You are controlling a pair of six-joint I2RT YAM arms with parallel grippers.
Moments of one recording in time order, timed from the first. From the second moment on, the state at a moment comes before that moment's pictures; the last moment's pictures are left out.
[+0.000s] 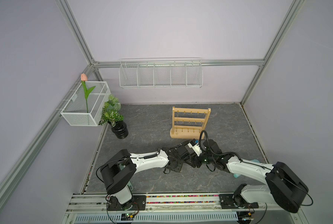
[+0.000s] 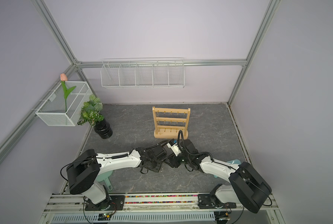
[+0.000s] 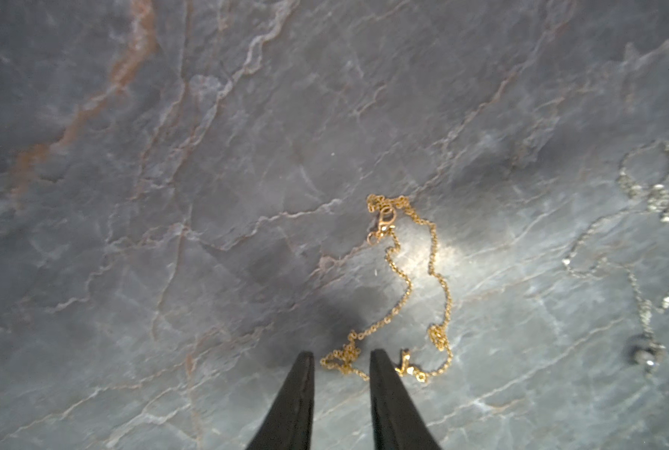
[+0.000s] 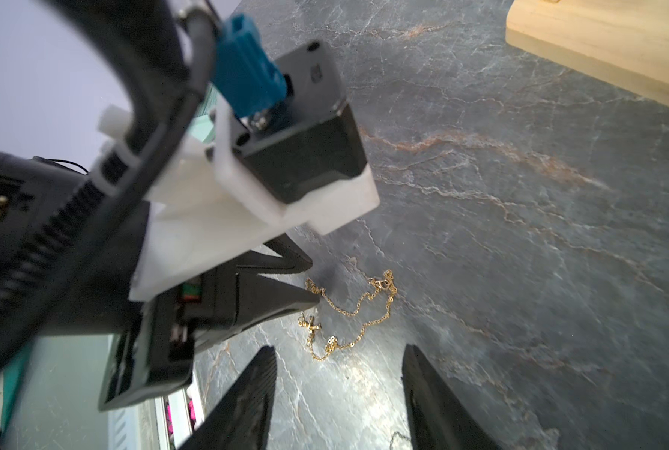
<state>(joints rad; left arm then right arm) -1.07 1.67 0.97 -0.63 -0.10 -0.58 0.69 1.32 0.50 0.10 -0.51 0.24</state>
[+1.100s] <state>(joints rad) -1.12 1.71 0.98 -0.63 -0.13 -0.53 0.66 1.29 0.50 0.05 -0.51 0.23</state>
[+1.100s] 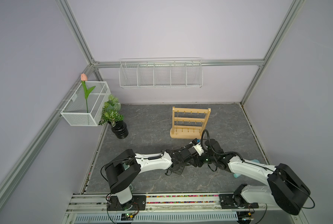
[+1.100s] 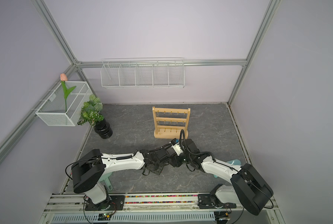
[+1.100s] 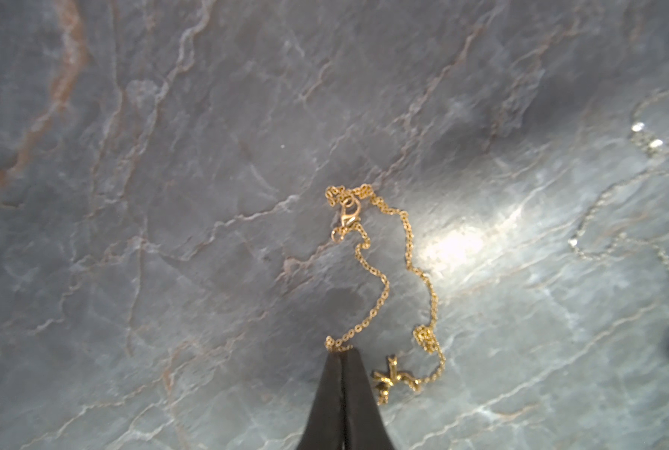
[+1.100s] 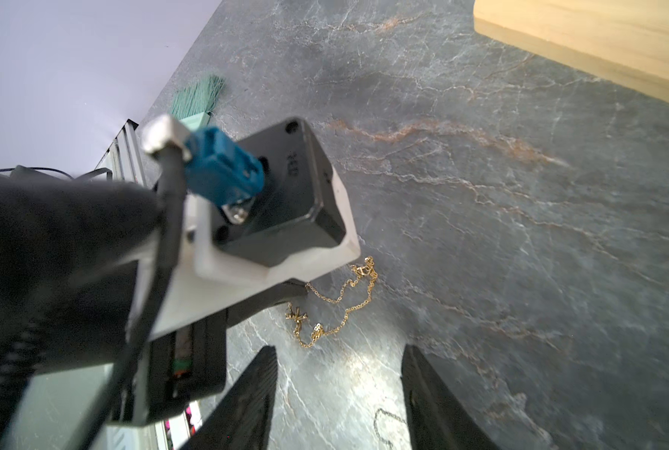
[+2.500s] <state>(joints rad) -1.06 1.39 1.00 -0.70 -0.10 -0.57 0.80 1.58 0.39 0.71 -0.53 0.09</state>
